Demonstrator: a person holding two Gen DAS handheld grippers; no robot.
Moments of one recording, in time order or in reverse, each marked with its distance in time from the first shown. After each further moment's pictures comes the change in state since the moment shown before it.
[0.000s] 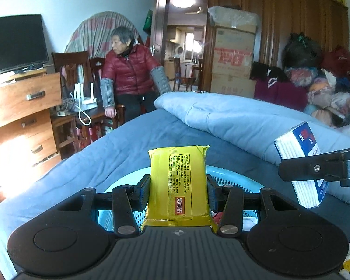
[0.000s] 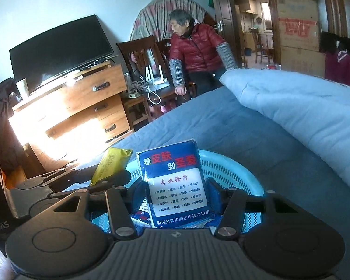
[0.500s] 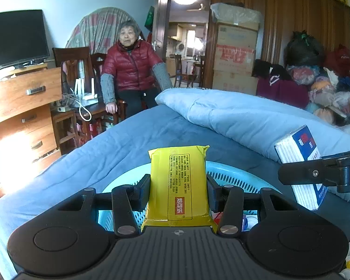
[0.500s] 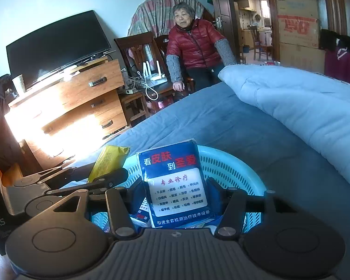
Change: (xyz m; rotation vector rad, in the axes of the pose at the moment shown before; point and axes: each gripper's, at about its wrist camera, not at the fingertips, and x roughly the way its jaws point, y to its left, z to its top) left arm 0.011 0.009 -0.004 -0.010 0.016 0.008; right arm 0.009 -0.005 -0.014 0.001 0.018 -0.012
